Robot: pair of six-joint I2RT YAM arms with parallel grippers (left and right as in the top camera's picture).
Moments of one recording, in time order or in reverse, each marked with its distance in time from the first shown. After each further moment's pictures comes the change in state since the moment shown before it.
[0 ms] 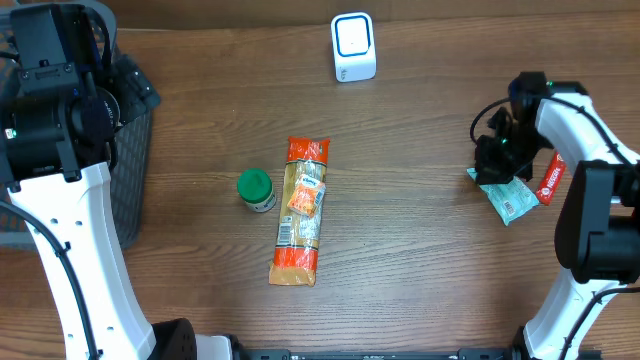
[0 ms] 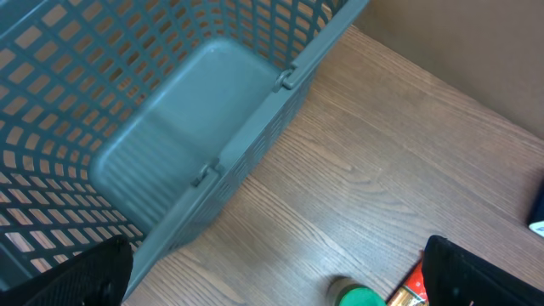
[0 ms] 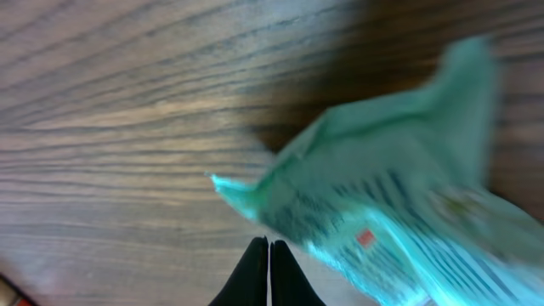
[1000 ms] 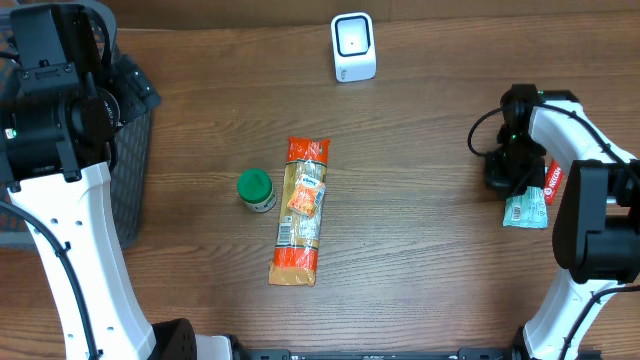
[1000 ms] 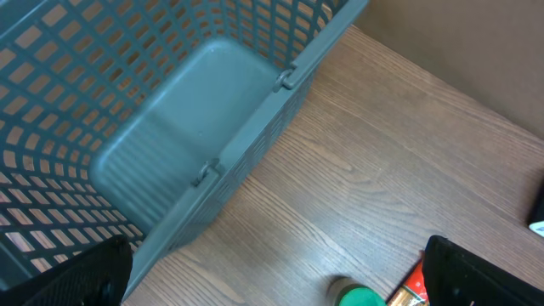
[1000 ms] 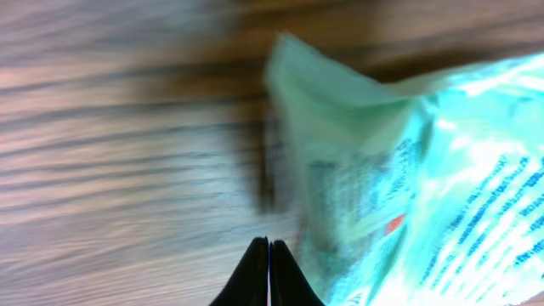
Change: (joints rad) left arm 0.000 0.000 0.000 0.000 0.000 0.000; right arm 0.016 0.000 -0.022 -0.055 0.278 0.015
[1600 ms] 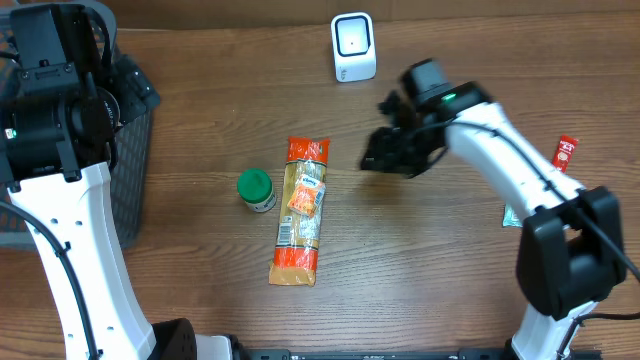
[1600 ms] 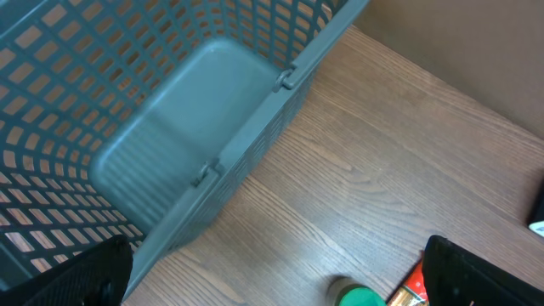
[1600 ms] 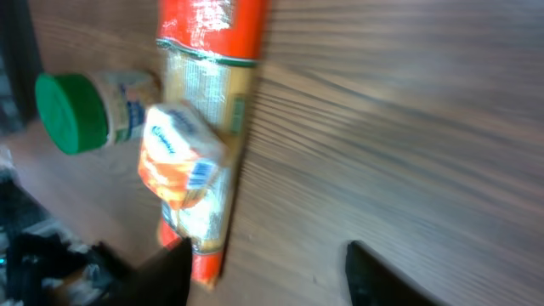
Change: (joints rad) left arm 0.000 0.000 0.000 0.000 0.000 0.000; right arm 0.462 -0.113 0.108 0.262 -0.522 0.202
